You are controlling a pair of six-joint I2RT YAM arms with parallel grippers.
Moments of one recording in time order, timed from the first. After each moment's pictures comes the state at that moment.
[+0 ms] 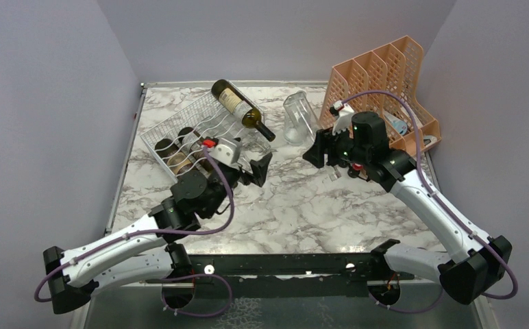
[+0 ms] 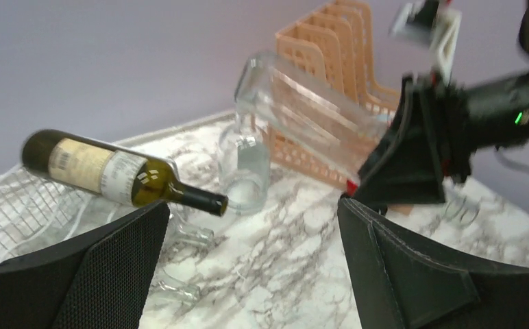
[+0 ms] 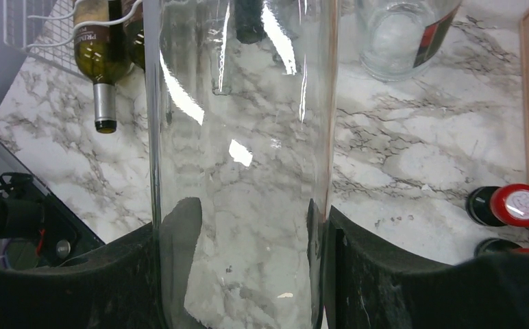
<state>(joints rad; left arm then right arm) -1.06 0.81 0.72 0.24 -0.46 0.02 0.50 1.11 1.06 -0.46 -0.24 0.20</state>
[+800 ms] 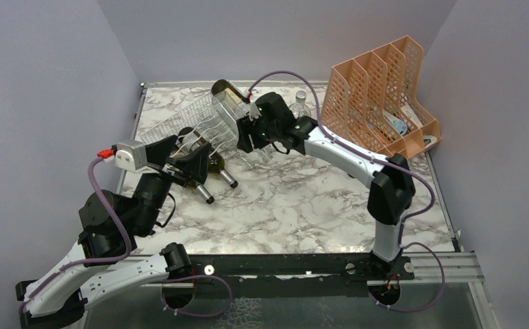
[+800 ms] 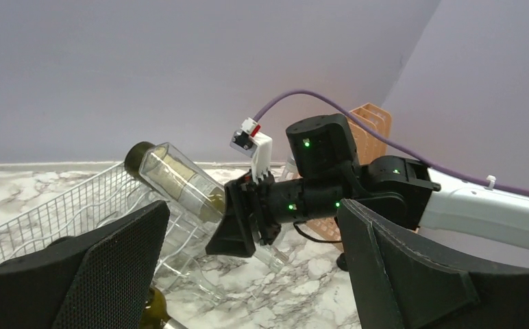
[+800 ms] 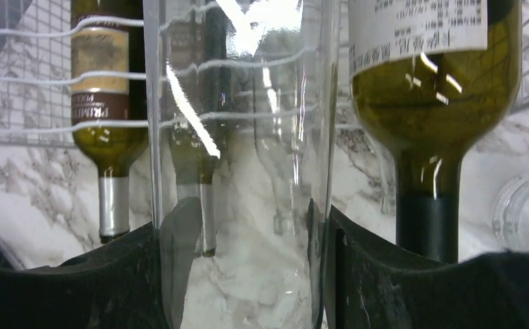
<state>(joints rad) -1.06 0.44 0.96 -0.18 -0.67 -0.09 0.81 1.95 1.74 -0.41 -0.07 0.21</state>
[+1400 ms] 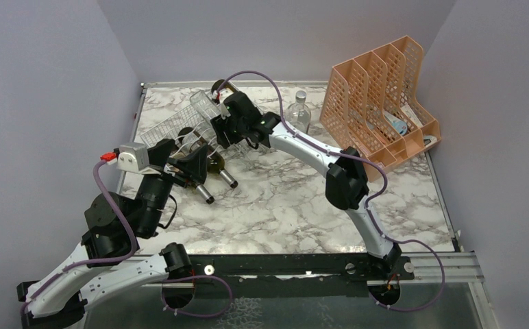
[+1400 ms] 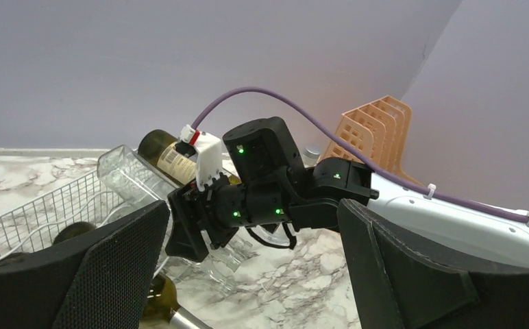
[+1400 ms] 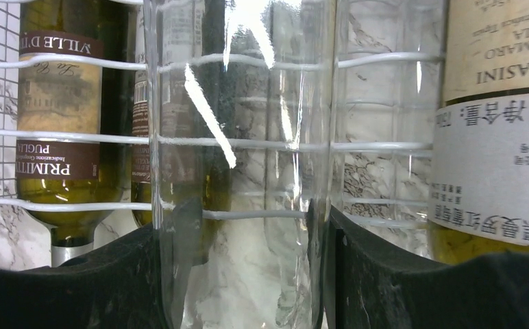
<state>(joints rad) -1.06 0.43 0.93 -0.18 -0.73 -0.09 0.87 2.32 2.18 -0.50 0.02 0.11</state>
